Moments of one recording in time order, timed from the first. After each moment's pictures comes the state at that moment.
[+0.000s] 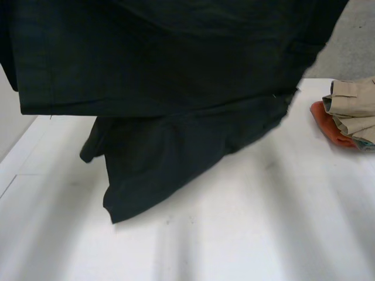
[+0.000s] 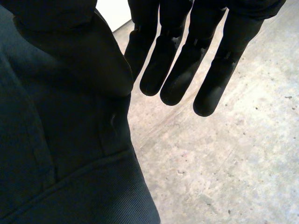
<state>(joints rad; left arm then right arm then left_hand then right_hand) 4.35 -1.27 -1.39 3.37 -1.59 3.43 1.95 -1.54 0.89 0.20 1.30 2.77 1.17 1.20 1.20 1.20 0.96 1.12 1.18 1.20 1.20 1.02</state>
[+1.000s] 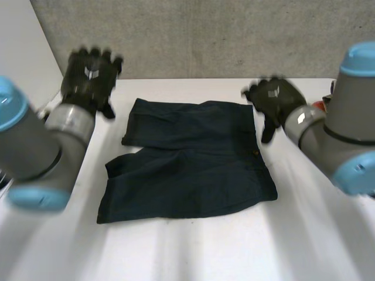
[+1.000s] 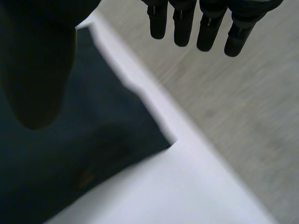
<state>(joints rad) 4.29 -1.80 -1.58 3.47 -1.63 3.63 1.98 -1.11 1.23 0.15 1.45 2.62 0.28 0.28 0.27 0.28 0.11 0.25 0.24 0.24 0.24 0.07</state>
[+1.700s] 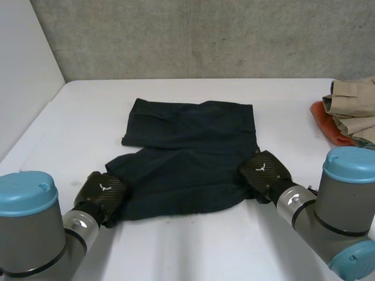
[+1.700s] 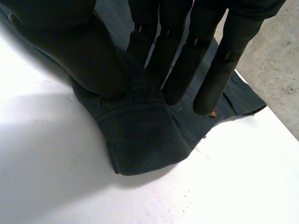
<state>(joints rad) 4.27 -1.85 -2.00 3.40 -1.63 3.59 1.96 -1.11 1.78 -0.29 1.32 2.53 0.94 0.92 0.91 0.92 0.73 1.10 1.18 1.17 1.20 0.99</state>
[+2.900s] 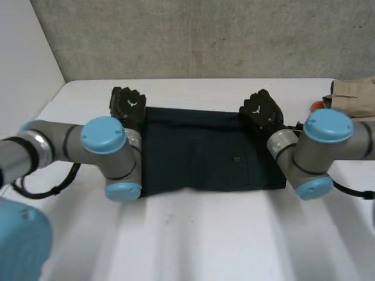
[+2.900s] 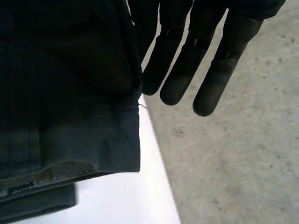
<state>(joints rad) 4.18 -2.48 -1.08 3.70 -1.87 3.85 1.93 -0.71 1.17 -0.48 1.32 2.25 1.14 1.20 1.19 1.20 0.98 1.10 1.18 1.20 1.20 1.02</state>
